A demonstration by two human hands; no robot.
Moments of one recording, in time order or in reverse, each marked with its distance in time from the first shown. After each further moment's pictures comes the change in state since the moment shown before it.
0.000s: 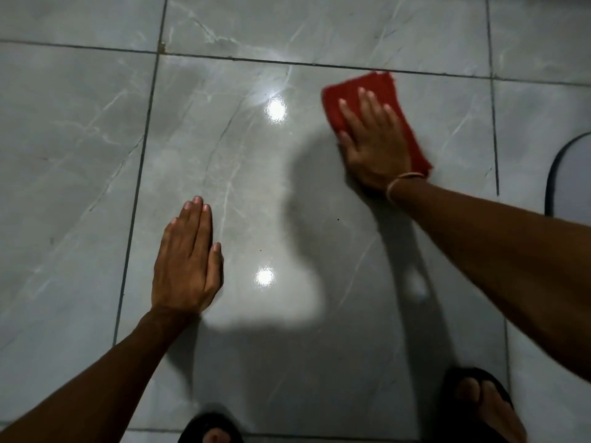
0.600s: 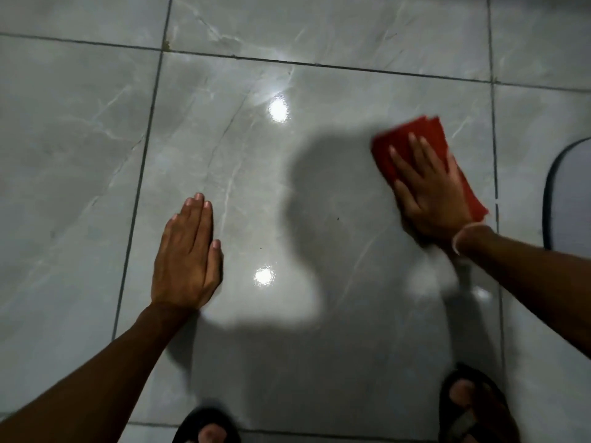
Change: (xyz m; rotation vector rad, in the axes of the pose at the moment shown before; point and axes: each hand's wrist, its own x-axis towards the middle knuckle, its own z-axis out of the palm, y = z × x) left_hand -0.001 0.000 -0.003 0.003 -0.024 -0.020; right_hand -0.091 0.071 -0.004 -0.015 -0.124 0.006
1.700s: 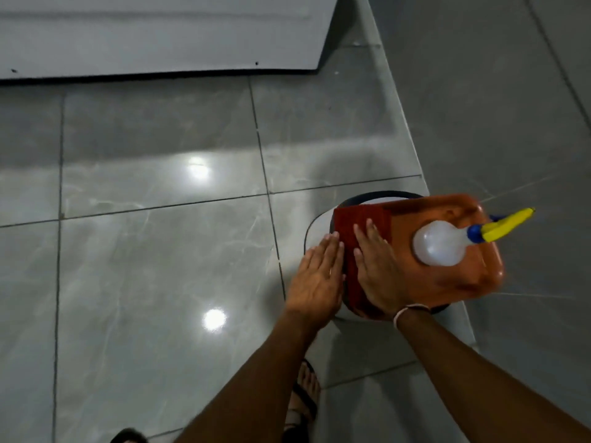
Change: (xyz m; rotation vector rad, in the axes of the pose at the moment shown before) left_hand 0.098 0.561 -0.219 -0.178 -0.513 0.510; right_hand -0.193 0.158 -0.356 0.322 -0.088 0.484
